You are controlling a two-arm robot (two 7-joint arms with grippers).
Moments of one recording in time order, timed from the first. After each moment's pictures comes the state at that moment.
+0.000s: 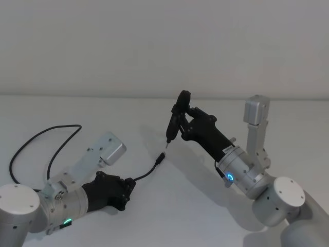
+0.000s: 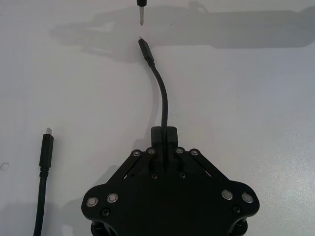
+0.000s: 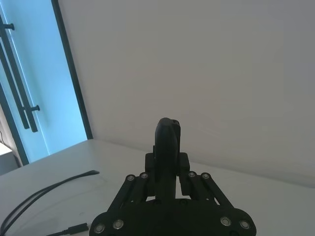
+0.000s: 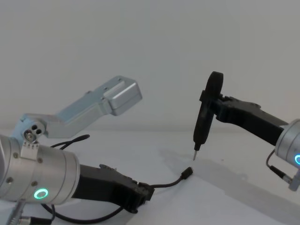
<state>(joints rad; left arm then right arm) -0.34 0.43 0.57 -1.63 -0.25 0.50 -0.41 0.41 0.18 -0.32 -1.11 0.51 -0.26 0.53</state>
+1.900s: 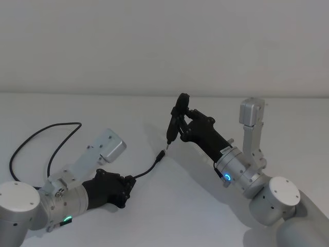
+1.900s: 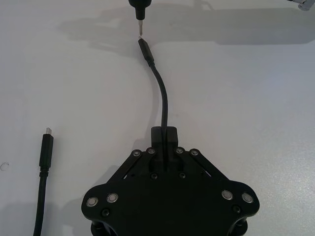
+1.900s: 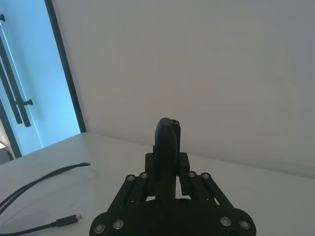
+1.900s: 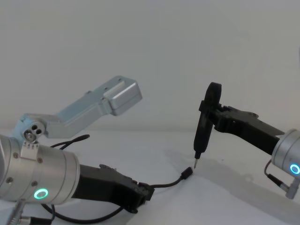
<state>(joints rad) -0.34 0.43 0.57 -1.63 -0.25 0.50 -0.41 0.44 0.15 -0.30 -1.02 0.48 -0.29 0.54</state>
